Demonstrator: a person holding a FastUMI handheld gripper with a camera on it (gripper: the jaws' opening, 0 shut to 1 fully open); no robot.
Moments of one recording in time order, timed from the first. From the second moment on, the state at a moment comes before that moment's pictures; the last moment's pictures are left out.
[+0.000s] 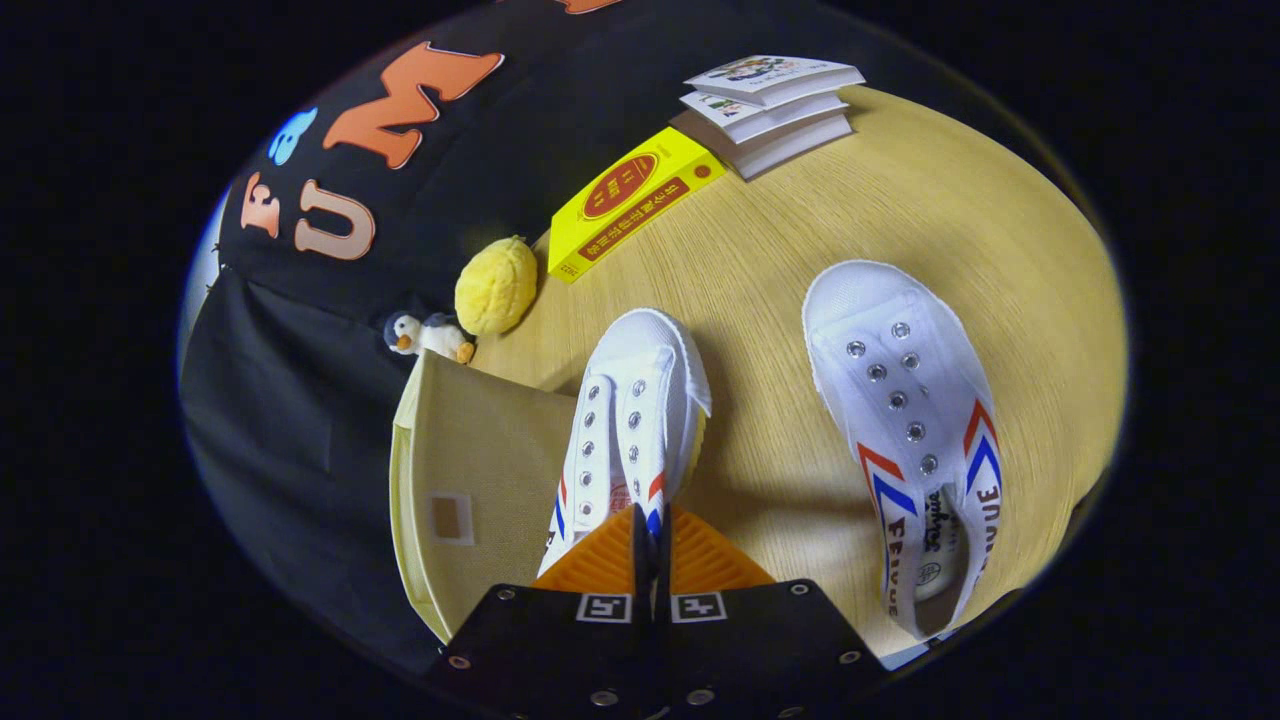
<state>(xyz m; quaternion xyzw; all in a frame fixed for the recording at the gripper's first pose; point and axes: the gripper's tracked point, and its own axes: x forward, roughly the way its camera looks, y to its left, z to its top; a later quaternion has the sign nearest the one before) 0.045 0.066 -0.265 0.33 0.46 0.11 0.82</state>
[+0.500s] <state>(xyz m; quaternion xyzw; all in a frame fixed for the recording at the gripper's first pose) 0.053 0.072 -0.134 0.34 0.38 0.14 0.85</state>
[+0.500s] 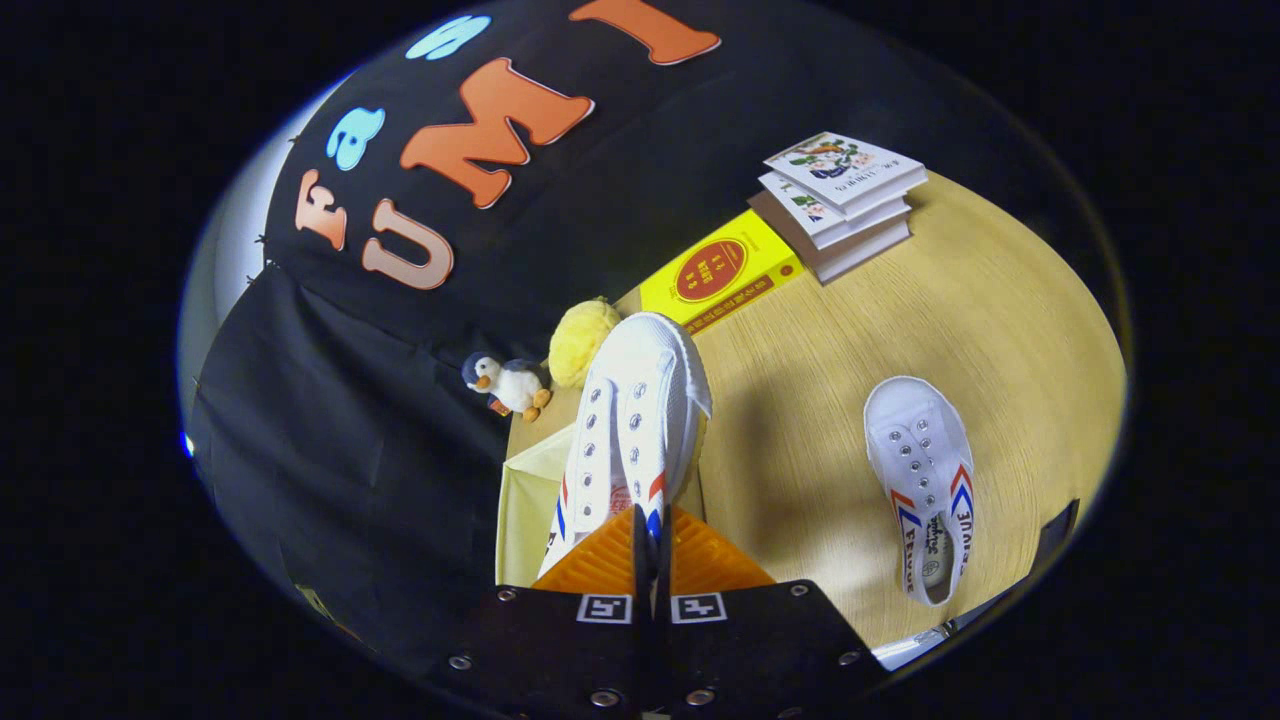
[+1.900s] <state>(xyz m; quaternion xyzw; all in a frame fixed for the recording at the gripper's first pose) 0.030 0.293 -0.206 0.25 0.46 0.18 0.83</state>
